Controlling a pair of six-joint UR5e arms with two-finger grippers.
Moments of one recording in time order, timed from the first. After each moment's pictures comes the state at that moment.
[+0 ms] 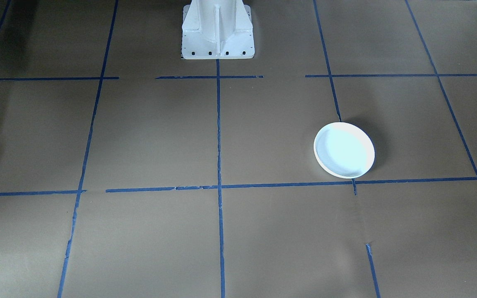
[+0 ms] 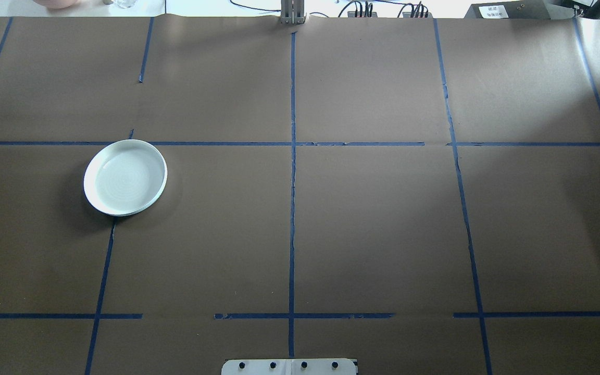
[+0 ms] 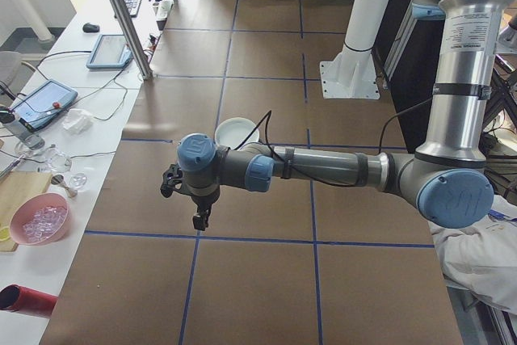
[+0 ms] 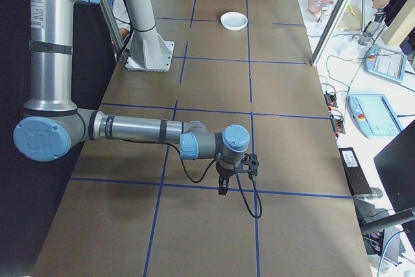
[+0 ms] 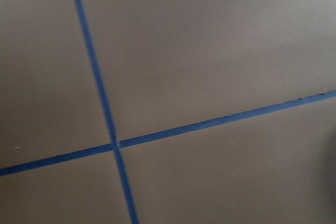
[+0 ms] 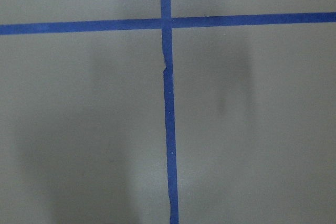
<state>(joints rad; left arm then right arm) -1.55 -1.60 -1.60 -1.62 -2.38 0.01 1.41 -1.65 1.57 -1.44 2.31 0.21</state>
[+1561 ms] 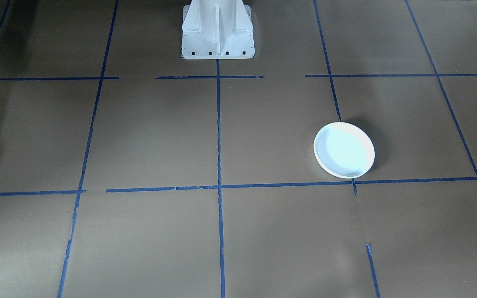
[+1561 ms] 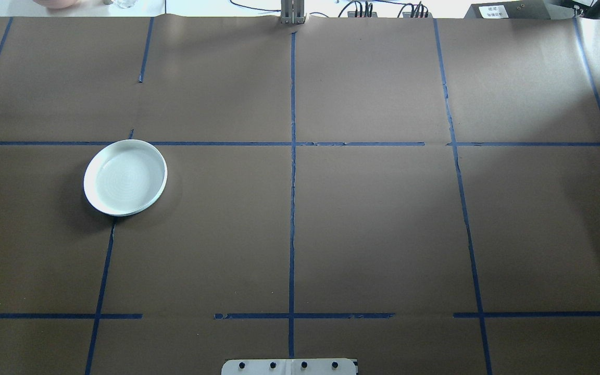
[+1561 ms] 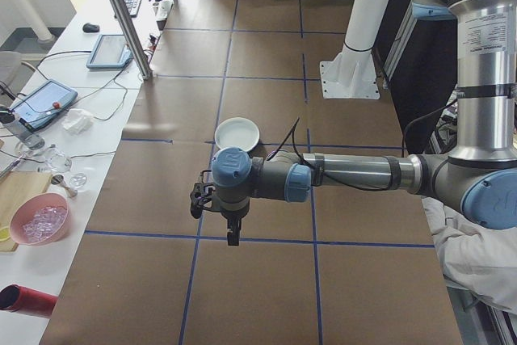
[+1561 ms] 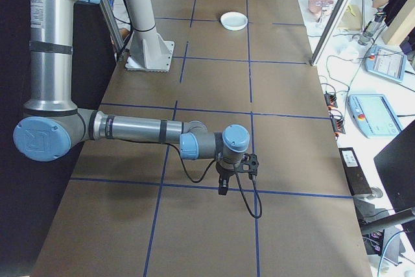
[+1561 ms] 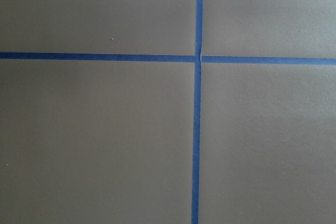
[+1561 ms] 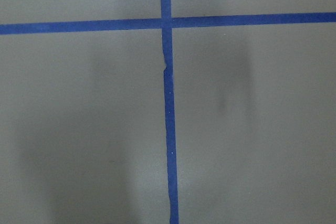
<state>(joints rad) -1.57 -1.46 -1.70 -1.64 -2.42 -0.07 1.41 -1.65 1.57 -1.44 2.31 0.21</state>
